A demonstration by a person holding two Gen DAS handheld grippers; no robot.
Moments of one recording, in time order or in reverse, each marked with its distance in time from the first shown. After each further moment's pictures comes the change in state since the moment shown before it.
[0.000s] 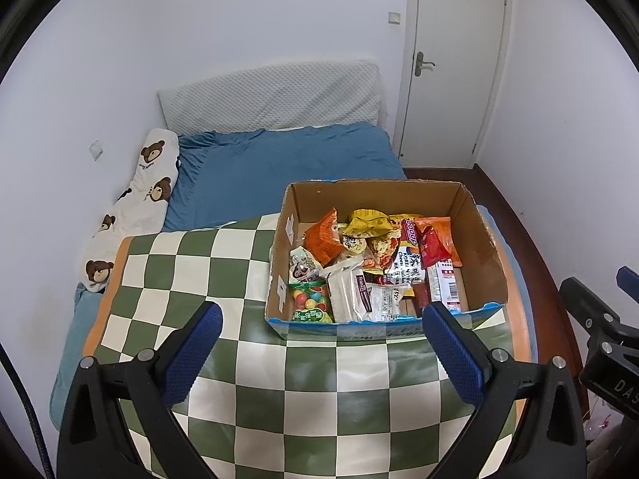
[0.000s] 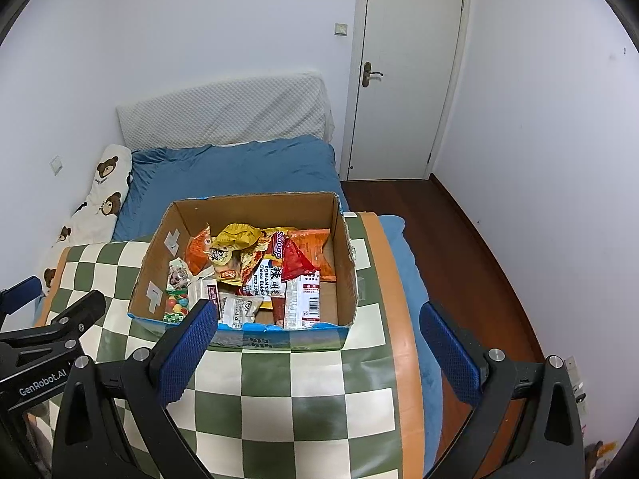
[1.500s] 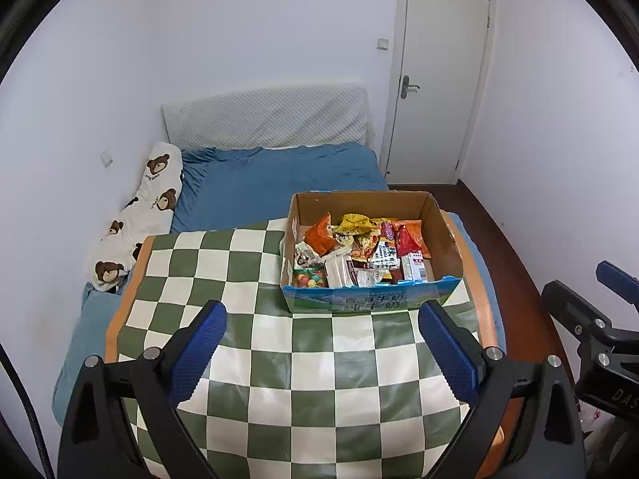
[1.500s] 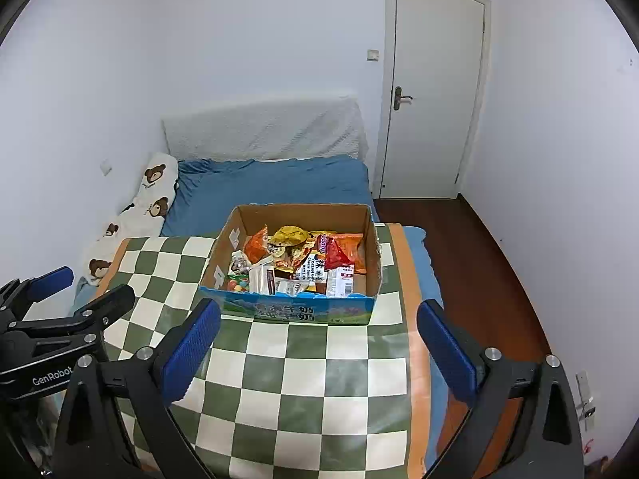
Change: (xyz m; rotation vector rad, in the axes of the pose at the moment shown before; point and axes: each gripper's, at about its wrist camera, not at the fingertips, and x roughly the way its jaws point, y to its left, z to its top) left arm -0.121 0.017 -0.042 0.001 -0.076 -0.039; right arm -0.138 0.007 -0.033 -0.051 -0.071 0.131
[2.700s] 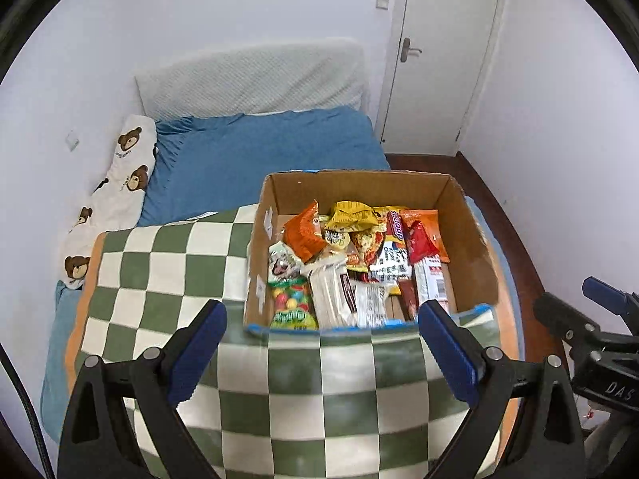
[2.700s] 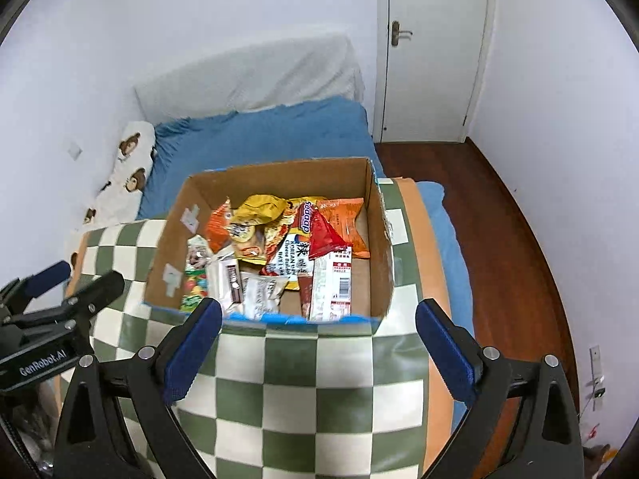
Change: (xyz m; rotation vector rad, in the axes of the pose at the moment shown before) left arm 0.141 -0.008 0.046 -0.004 0.137 -0.044; right arm 0.183 -0.035 0.031 0.082 0.212 0.013
